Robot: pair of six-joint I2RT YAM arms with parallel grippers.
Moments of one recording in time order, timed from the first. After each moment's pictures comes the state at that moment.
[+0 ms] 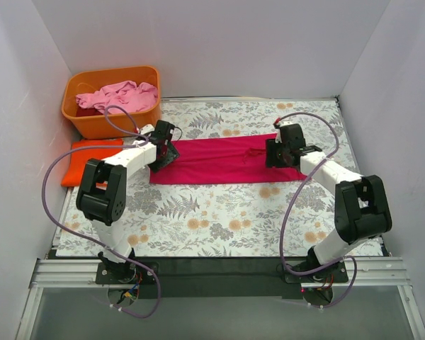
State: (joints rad) left arm -0.32 1.86 1.25 -0.50 -0.34 -0.91; right arm 0.33 1.61 1.03 -0.29 0.02 0.16
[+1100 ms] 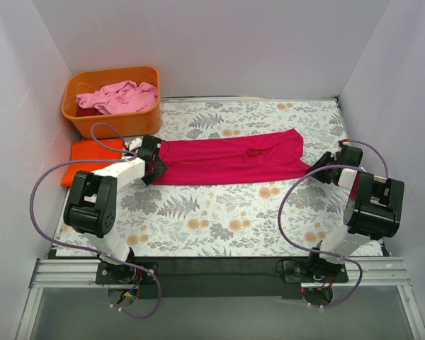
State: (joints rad) left arm -0.25 1.69 0.95 -0.35 -0.31 -0.87; right arm -0.29 1.64 0.73 0.07 -0.36 0.40
